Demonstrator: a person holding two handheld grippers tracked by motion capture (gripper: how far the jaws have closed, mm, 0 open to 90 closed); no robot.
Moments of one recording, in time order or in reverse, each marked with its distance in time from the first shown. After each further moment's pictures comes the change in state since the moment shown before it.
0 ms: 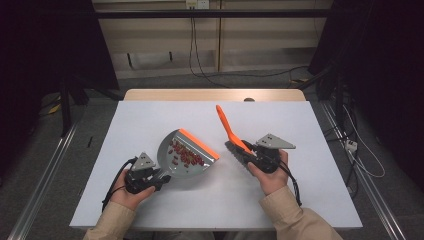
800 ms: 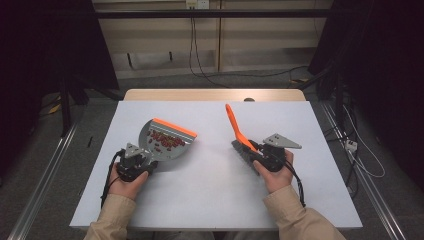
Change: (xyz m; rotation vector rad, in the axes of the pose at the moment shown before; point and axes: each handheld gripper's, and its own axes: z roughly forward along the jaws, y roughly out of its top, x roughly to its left) left arm 0.037 -0.001 0.005 -0.004 0.245 -0.186; right arm -0.019 -0.010 0.001 0.001 -0.045 0.065
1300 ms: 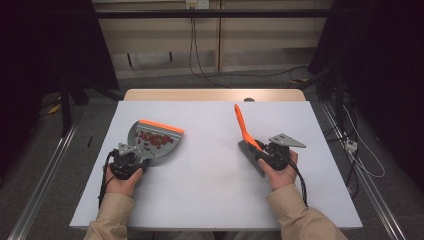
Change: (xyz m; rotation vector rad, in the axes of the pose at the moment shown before) left arm 0.016 -0.007 0.004 0.026 0.097 -0.086; right arm -0.020 -0.010 0.002 0.020 -0.054 0.054
